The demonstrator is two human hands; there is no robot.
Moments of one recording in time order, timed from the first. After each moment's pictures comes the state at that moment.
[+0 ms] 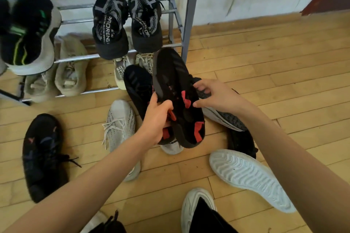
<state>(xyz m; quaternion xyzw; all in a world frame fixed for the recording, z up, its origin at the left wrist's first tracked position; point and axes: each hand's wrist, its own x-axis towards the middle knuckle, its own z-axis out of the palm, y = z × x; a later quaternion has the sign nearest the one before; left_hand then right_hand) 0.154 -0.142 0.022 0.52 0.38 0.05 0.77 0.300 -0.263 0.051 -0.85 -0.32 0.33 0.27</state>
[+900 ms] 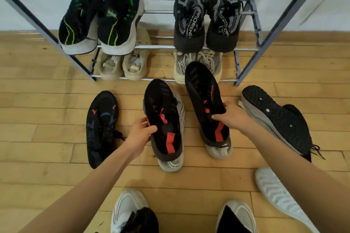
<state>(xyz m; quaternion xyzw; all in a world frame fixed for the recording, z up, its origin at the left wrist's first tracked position) -0.008 -0.028 -0.043 0.48 0.51 0.07 0.72 0.231 -0.169 -0.016 -0.89 -0.25 0.37 0.12</state>
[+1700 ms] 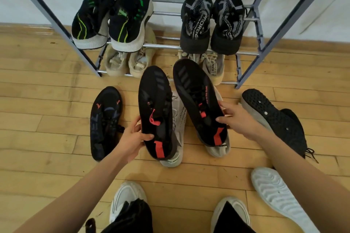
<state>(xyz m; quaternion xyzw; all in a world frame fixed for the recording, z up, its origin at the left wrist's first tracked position) -0.049 -0.035 -0.041 0.41 0.47 0.12 0.77 0.227 -0.195 -0.004 -0.78 -0.30 0.44 0.33</state>
